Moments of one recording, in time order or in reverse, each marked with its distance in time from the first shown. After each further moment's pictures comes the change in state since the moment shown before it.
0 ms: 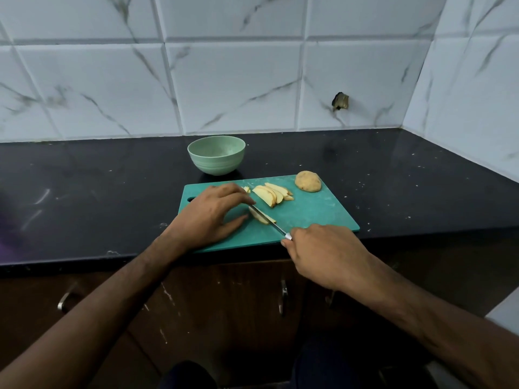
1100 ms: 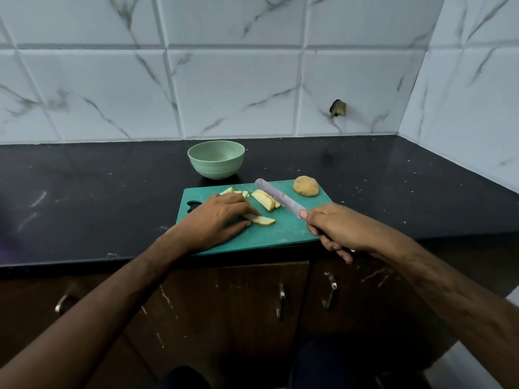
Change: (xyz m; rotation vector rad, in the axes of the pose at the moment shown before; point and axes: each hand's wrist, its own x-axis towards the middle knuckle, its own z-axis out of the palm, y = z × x) left_hand 0.005 -0.008 0.009 0.004 -0.198 -0.017; right_hand 0.020 0.054 -0.018 0.836 -0.225 0.153
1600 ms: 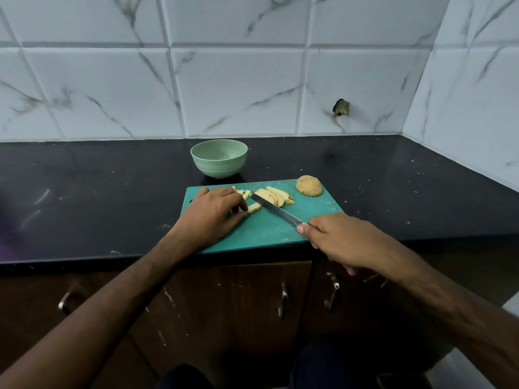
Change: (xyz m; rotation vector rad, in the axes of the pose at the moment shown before) left_hand -0.003 -0.001 0.001 0.149 0.190 -0.156; right_hand -0.015 -0.014 0.014 -0.548 0.085 -0.018
